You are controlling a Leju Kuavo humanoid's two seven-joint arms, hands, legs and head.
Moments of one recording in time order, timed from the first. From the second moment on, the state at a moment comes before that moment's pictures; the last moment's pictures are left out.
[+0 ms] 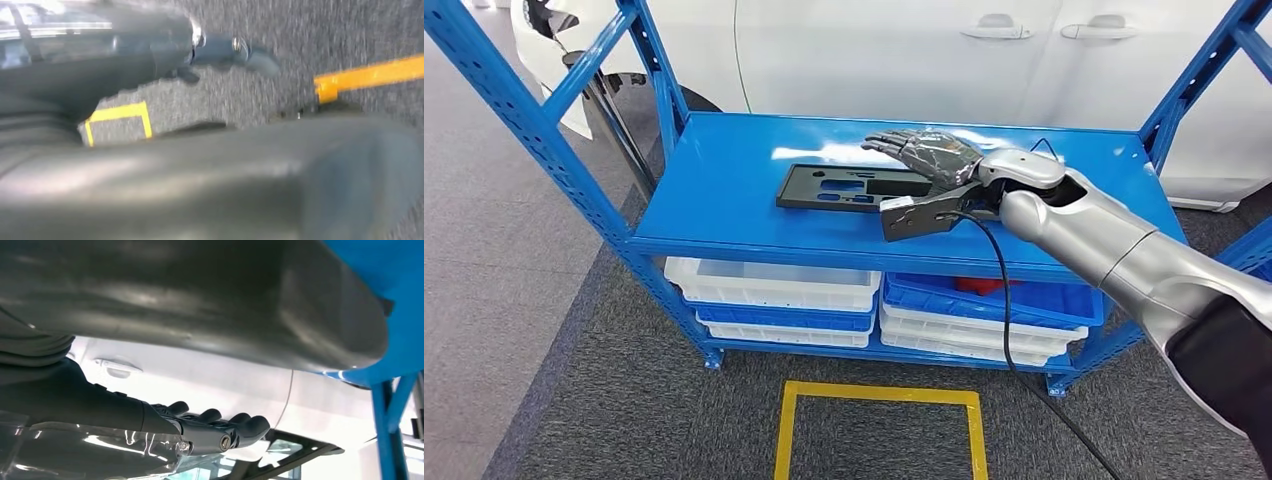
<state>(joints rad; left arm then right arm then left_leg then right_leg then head) -0.17 -0.07 -1.55 -0.16 1.38 0.20 -0.07 -1.26 -0.42 1.24 -1.01 0.43 0.09 -0.27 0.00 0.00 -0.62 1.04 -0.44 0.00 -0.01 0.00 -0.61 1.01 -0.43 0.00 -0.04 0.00</state>
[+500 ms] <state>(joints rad) -0.17 -0.07 -1.55 -0.16 1.35 0.20 -0.06 -1.20 -0.44 1.19 -1.02 0.50 0.08 -0.26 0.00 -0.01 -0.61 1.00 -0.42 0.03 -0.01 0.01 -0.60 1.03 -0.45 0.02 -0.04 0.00</state>
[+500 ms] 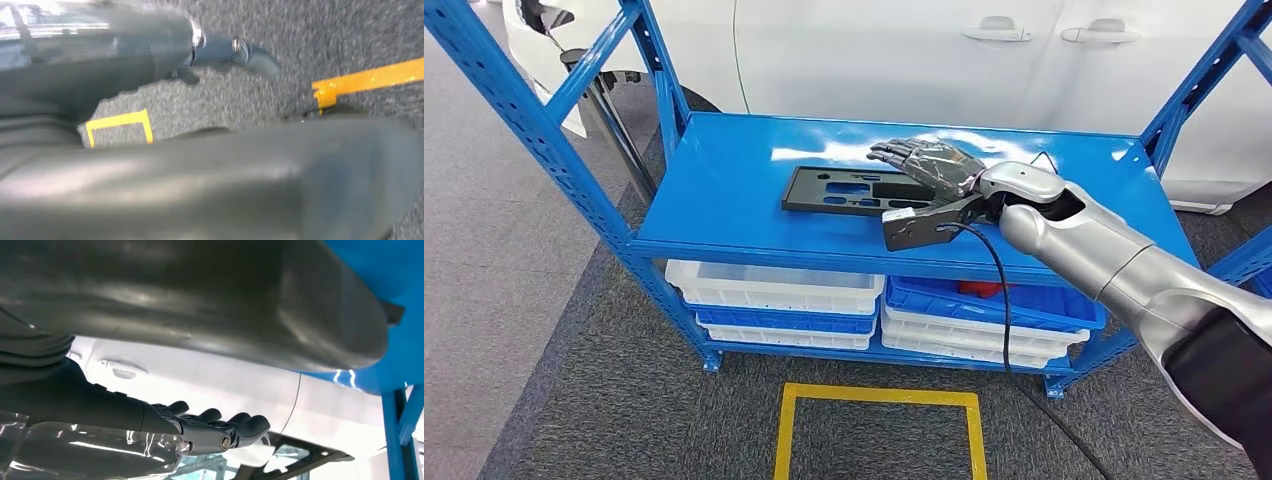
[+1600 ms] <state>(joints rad) -0.18 -0.07 -1.55 -0.16 1.36 0.17 -0.08 -1.21 -0.46 1.15 -1.03 0.50 0.11 -0.26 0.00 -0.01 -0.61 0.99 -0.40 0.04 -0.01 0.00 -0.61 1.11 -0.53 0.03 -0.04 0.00</state>
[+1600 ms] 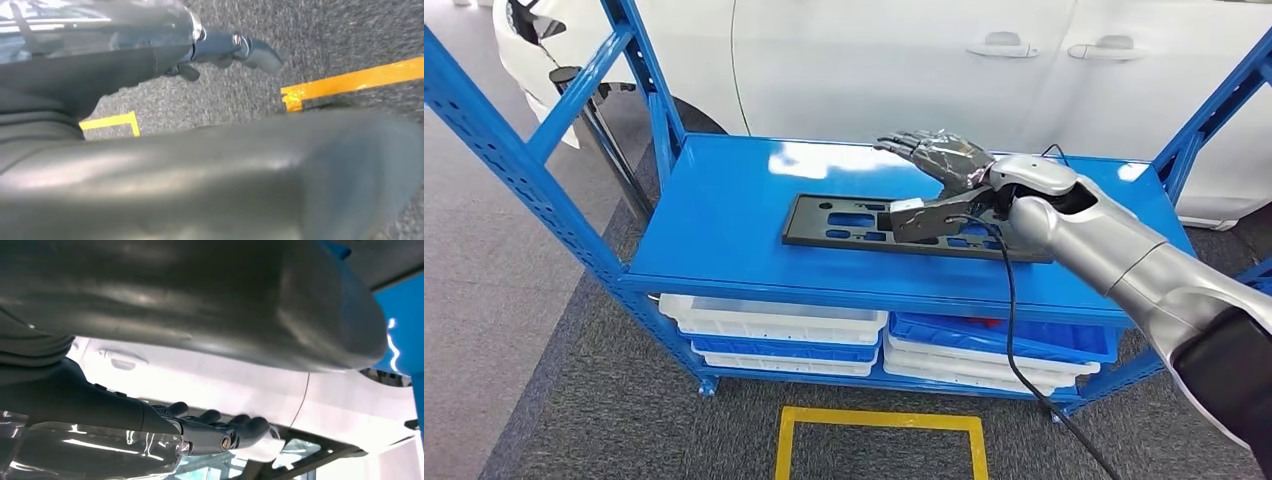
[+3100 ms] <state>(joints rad) -0.16 -0.08 -1.55 -0.16 1.36 0.18 -0.09 -1.10 -0.23 1.18 -0.44 0.58 -0.09 -0.27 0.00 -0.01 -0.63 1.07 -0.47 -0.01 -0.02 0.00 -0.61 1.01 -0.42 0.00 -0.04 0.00</state>
